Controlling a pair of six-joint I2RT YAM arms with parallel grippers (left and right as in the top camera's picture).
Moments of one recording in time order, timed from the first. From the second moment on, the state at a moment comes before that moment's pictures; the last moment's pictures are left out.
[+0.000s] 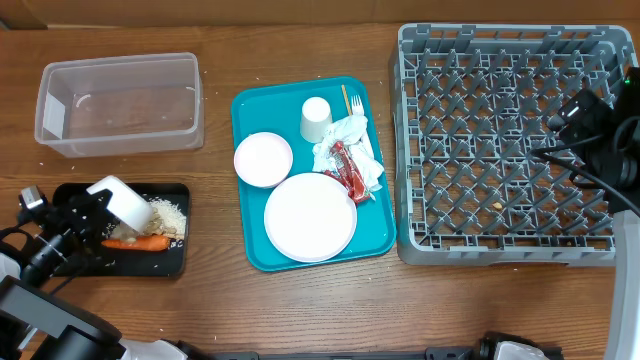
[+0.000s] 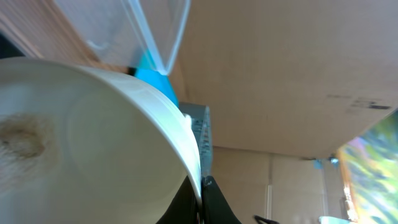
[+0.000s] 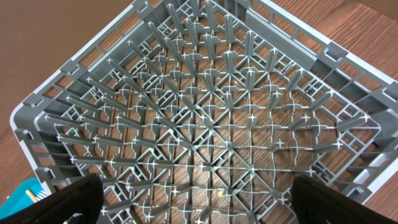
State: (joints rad) left arm 1.02 1.69 1.02 -1.07 1.38 0.15; right arm -0.22 1.30 1.51 -1.09 0.21 0.54
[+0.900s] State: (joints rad) left arm 1.01 1.66 1.03 -1.37 1.44 0.43; right arm -0.22 1.32 1.51 -1.09 0.21 0.54
